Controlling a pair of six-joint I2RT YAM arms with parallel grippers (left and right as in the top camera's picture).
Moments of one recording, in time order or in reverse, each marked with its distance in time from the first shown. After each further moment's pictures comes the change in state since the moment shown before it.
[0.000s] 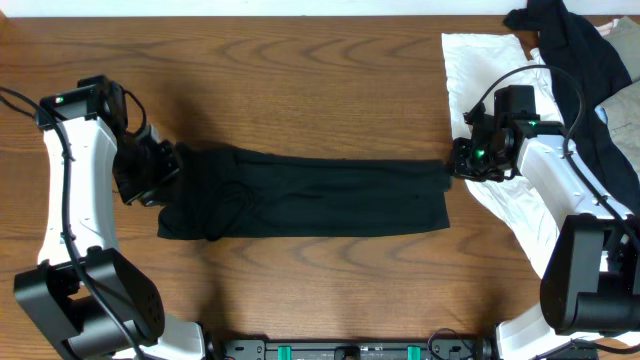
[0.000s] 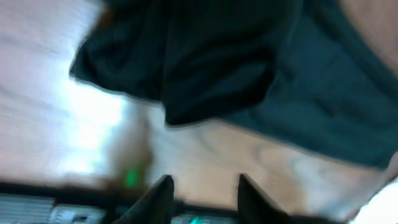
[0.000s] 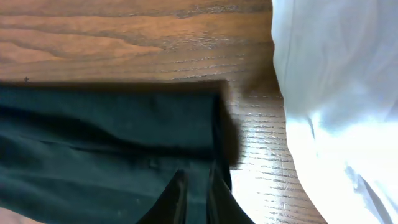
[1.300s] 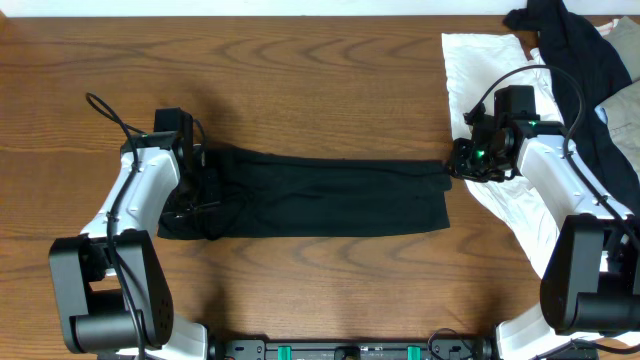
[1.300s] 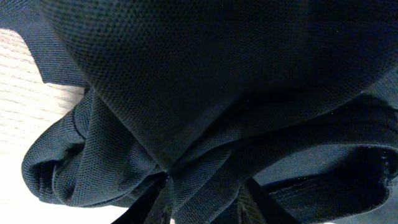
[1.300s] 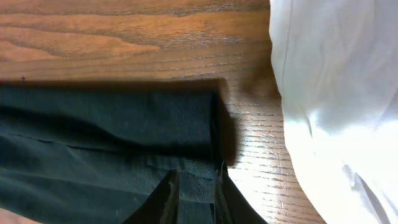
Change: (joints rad) left arm -0.193 0.000 -0.410 0.505 -0.259 0.073; right arm 0.000 0.000 0.000 -0.004 0.005 -0.004
